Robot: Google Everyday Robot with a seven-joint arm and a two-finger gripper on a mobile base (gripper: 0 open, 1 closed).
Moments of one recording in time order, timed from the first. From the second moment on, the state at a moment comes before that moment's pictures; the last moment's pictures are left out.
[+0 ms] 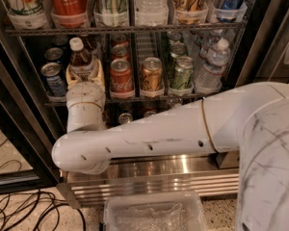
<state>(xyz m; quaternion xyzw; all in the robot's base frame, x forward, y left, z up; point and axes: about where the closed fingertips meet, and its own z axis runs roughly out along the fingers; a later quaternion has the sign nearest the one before) 0.637 0.152 0.895 -0.04 0.60 0.02 0.80</state>
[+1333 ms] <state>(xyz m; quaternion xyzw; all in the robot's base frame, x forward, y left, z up) 0.620 0.158 0.903 -0.05 0.60 0.03 0.80</state>
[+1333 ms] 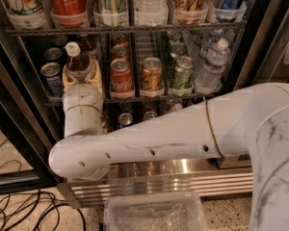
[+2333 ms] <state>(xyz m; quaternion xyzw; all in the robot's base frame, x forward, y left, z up) 0.590 0.165 0.907 -0.05 0.61 0.06 0.79</state>
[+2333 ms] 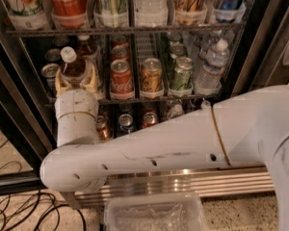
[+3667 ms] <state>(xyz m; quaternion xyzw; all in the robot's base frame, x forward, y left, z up) 0.529 0.168 0.870 -0.06 0.67 0.12 0.73</state>
